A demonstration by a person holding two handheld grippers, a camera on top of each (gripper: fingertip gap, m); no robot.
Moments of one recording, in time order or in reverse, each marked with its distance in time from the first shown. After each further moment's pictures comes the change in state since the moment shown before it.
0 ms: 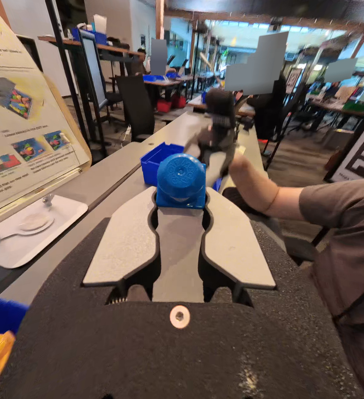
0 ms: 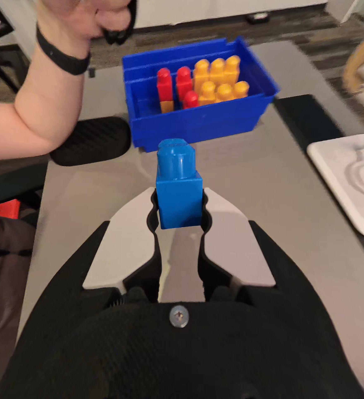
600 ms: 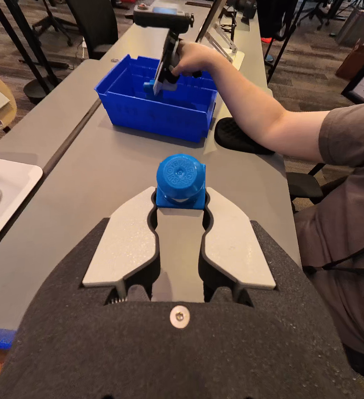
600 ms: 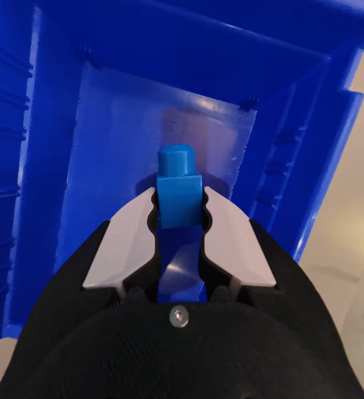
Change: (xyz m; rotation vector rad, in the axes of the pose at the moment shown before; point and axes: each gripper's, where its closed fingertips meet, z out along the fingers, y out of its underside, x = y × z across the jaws) left arm 0.028 0.076 0.067 -0.389 0.094 0.072; right arm 0.203 0.301 -0.229 -0.530 0.797 0.855
